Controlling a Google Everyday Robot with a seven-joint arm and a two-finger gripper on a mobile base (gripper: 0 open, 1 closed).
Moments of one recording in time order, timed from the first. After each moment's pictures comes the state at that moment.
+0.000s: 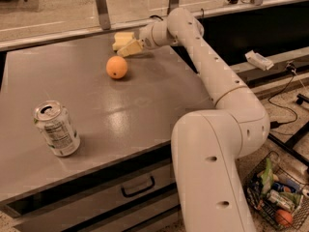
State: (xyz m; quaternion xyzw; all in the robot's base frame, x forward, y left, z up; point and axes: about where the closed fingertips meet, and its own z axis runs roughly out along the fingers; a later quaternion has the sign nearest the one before) arm 0.913 0.068 0.844 -0.45 0.72 0.19 0.51
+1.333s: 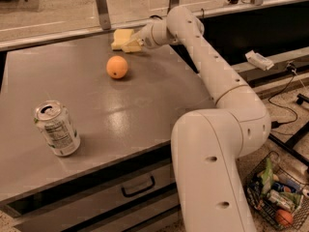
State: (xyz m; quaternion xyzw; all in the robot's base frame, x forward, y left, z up) arm 0.911 0.063 0.847 -0.45 0.72 0.18 0.50
